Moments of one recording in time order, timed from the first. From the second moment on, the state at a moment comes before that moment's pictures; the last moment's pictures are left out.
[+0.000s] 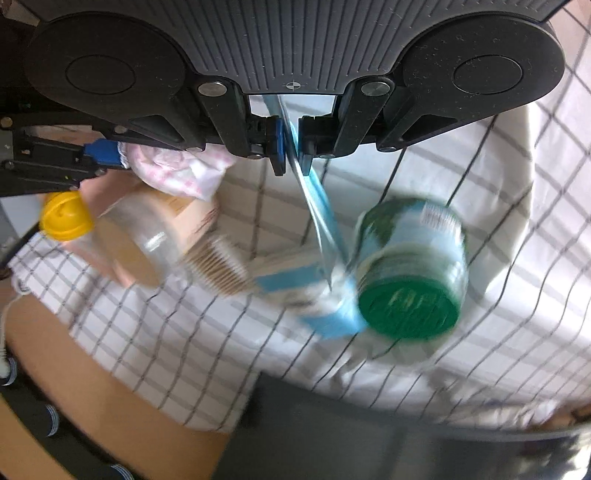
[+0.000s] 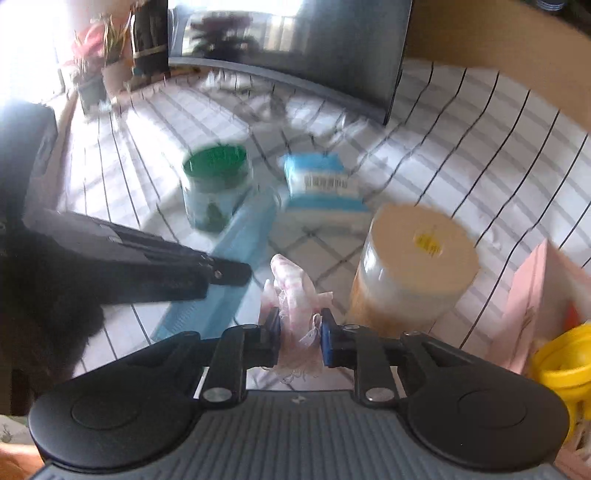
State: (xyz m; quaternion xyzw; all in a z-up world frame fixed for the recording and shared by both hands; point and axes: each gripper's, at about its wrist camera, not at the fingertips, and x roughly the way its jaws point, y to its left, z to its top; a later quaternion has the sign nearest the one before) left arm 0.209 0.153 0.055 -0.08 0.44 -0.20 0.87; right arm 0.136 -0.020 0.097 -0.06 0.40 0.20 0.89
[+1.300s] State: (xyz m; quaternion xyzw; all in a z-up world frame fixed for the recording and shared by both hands) left arm 0.199 0.129 0.075 0.05 0.39 -0.25 0.88; right arm 0.108 -0.051 0.081 0.00 0.44 0.18 0.88
